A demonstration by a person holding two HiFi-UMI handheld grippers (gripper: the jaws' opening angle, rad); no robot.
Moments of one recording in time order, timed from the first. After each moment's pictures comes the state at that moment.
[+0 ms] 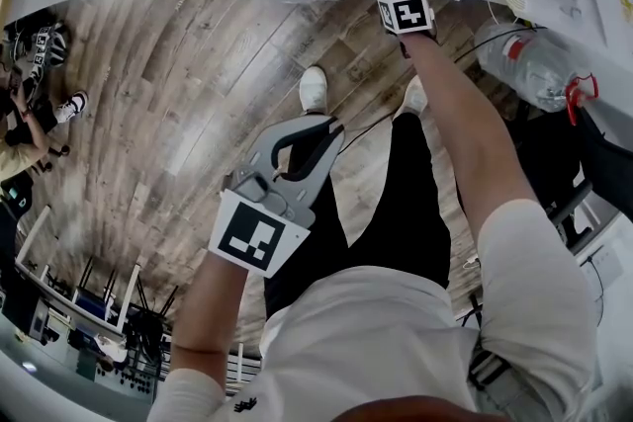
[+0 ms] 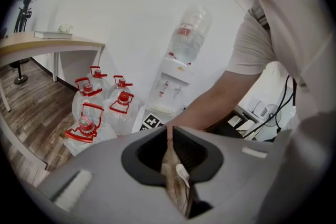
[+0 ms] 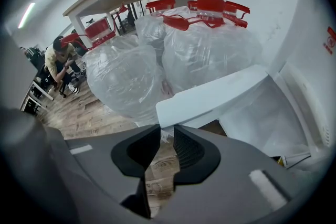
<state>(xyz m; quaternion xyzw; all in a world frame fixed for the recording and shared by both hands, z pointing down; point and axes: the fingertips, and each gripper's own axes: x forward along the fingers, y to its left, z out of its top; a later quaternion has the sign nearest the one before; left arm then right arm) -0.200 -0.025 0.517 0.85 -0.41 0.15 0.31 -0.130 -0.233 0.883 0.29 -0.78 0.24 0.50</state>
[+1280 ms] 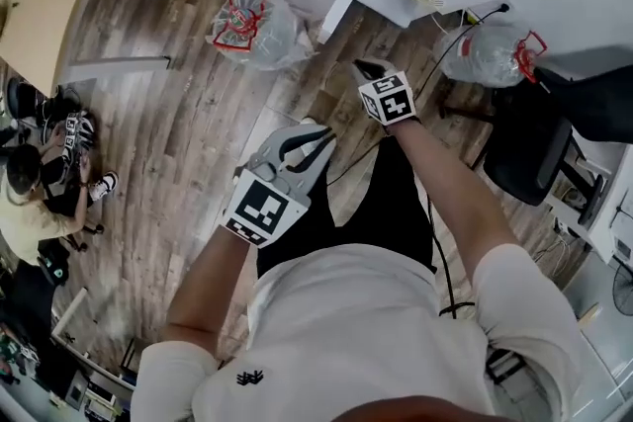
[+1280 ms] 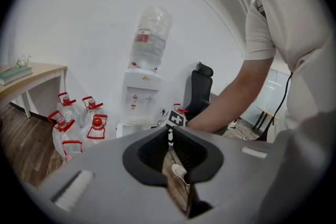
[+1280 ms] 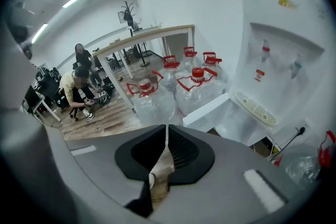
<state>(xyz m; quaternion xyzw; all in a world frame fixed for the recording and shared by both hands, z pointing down) -0.139 0.003 0.429 0.92 -0.29 0.17 0.19 -0.082 -0.123 0.660 0.33 -0.83 0.24 0.37</state>
